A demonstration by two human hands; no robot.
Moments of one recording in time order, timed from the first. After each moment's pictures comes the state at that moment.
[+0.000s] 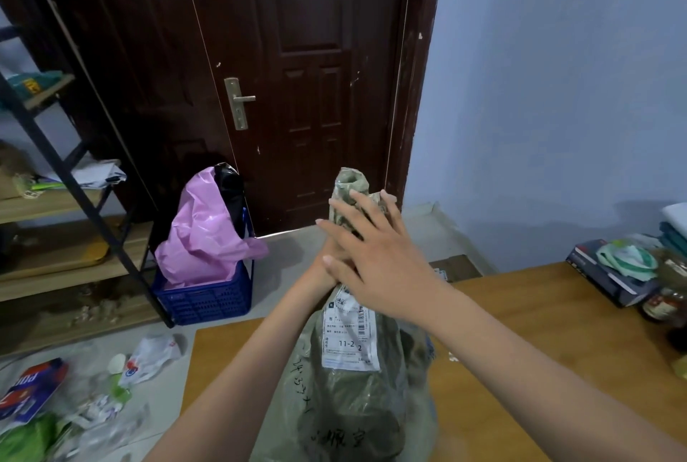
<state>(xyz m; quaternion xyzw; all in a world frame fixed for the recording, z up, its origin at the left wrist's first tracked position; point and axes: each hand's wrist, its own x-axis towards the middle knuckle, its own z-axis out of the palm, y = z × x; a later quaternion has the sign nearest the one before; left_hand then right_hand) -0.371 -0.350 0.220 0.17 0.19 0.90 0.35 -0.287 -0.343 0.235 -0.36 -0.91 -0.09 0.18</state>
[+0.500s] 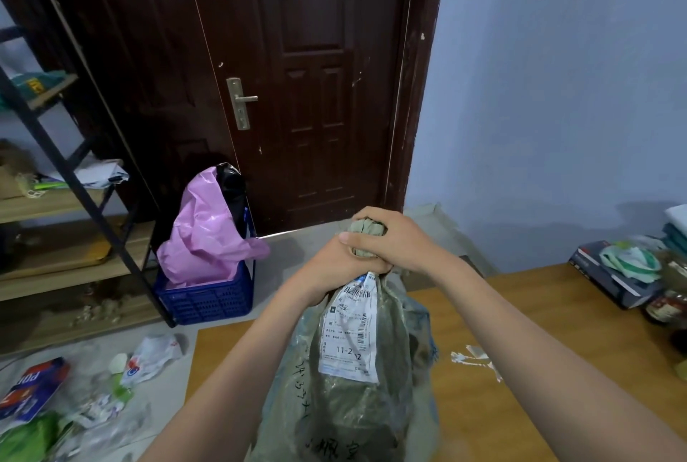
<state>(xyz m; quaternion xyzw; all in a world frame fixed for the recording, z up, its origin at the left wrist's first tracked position) -0.408 -0.347 0.221 0.61 0.50 0.39 0.48 -0.274 -0.291 0.233 -0.43 -0.81 0.34 0.23</state>
